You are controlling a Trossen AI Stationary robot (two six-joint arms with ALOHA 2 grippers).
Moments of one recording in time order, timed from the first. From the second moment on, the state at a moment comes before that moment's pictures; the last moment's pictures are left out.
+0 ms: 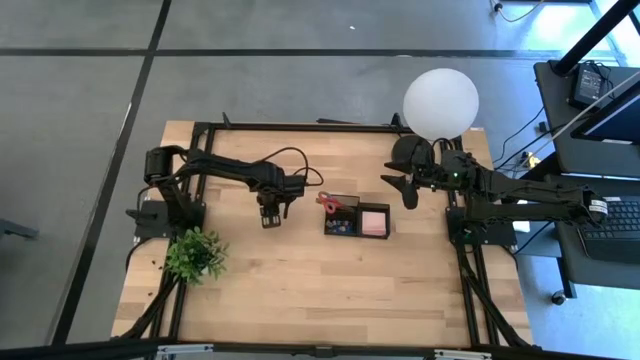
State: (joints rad) left arm 0.18 1.75 1.07 -0.93 -0.08 -0.05; right arm -0.26 0.73 0.48 0.00 0.02 0.23
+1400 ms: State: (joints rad) left arm 0.18 1.75 1.02 -0.85 -0.08 -0.07; right arm -0.26 0.73 0.48 0.00 0.02 0.23
